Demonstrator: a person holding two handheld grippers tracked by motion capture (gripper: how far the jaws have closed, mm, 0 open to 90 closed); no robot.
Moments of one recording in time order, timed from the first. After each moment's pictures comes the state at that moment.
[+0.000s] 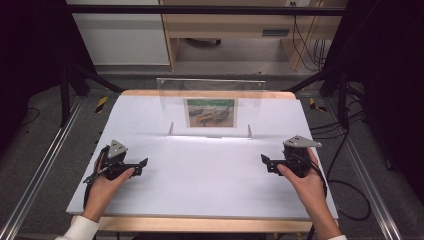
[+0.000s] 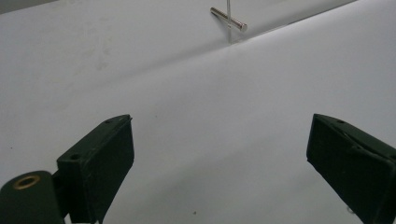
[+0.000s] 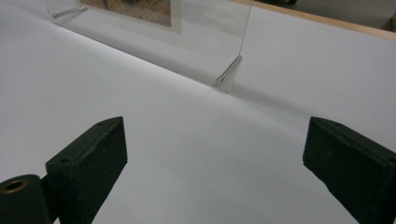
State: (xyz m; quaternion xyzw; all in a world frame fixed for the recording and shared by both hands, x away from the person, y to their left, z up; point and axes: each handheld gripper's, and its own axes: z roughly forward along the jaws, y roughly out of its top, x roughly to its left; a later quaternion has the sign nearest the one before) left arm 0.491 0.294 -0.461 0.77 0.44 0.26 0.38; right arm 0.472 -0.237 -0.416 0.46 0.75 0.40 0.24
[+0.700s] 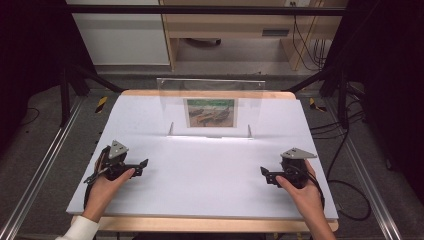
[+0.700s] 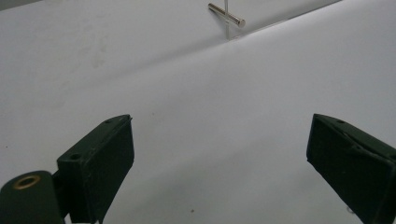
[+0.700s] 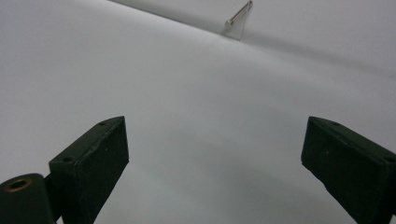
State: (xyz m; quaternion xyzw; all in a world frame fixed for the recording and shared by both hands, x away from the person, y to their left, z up) left arm 0.491 0.292 -0.463 0.78 0.44 0.26 0.37; right arm 0.459 -0.239 -0.453 0.48 0.76 0.38 0.21
